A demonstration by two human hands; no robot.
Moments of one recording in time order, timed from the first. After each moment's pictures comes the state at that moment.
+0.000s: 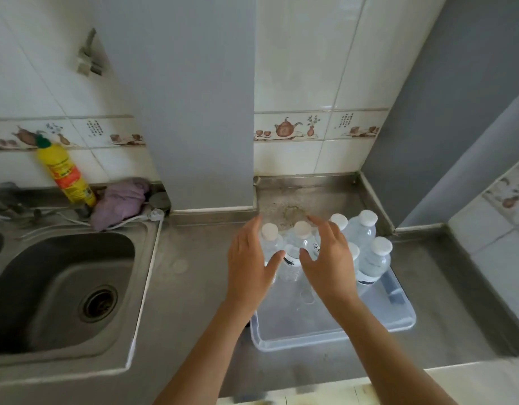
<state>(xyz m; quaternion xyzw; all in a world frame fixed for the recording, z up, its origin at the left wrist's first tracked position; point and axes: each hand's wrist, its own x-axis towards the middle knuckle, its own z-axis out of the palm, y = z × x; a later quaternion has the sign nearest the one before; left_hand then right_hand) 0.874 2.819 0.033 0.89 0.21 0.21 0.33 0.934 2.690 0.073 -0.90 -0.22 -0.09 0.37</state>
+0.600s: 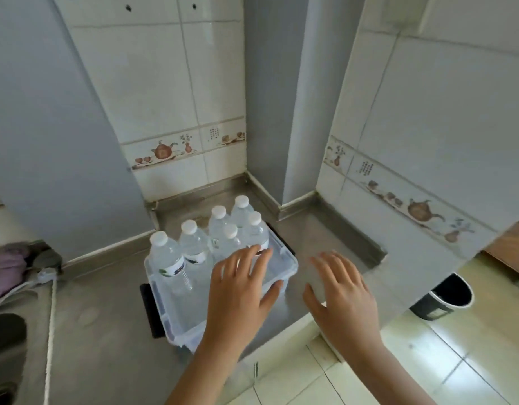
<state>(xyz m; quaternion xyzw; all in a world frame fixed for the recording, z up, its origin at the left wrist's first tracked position) 0.827 2.674 0.084 0.96 -0.10 0.21 0.14 0.824 2.489 0.093 -0.96 -0.11 -0.20 0.15</state>
